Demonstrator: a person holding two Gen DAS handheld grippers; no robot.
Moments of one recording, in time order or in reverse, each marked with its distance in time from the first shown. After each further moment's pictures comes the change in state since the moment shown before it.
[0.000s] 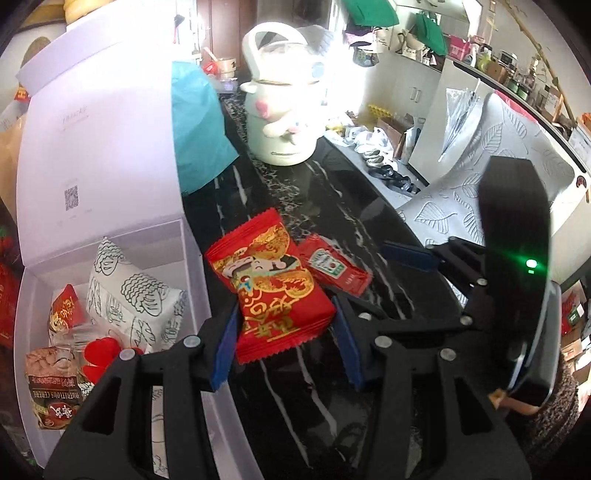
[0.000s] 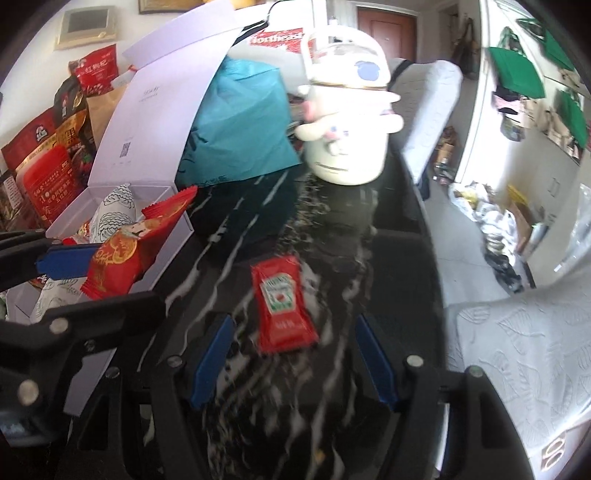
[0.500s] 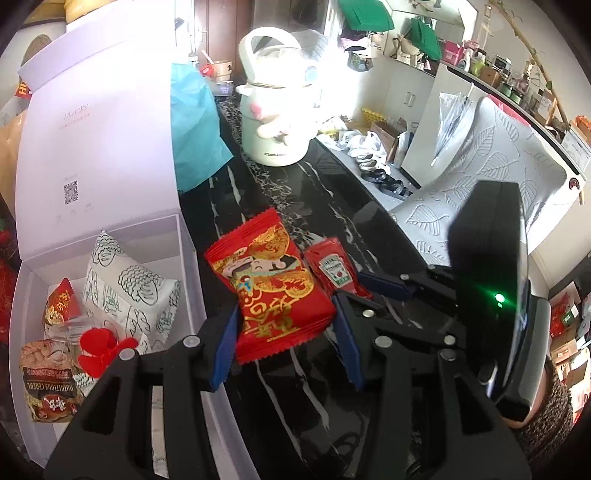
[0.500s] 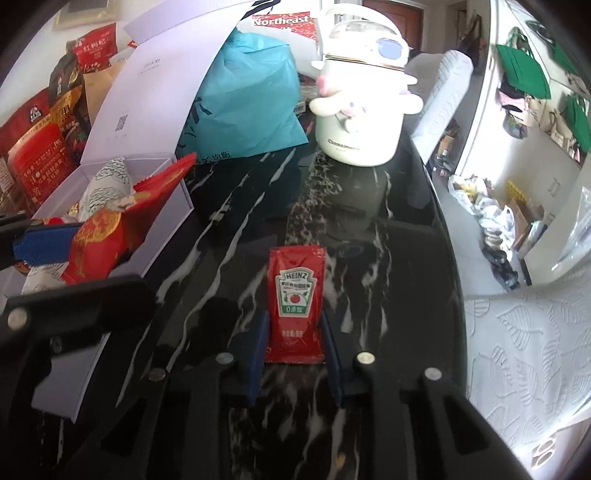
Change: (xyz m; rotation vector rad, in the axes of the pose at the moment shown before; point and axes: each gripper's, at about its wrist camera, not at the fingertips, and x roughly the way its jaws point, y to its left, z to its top) left arm -0.009 -0.006 -0.009 0.007 -0.018 -0.034; right arm 0.009 0.009 -0.012 -0.010 0.057 -0.033
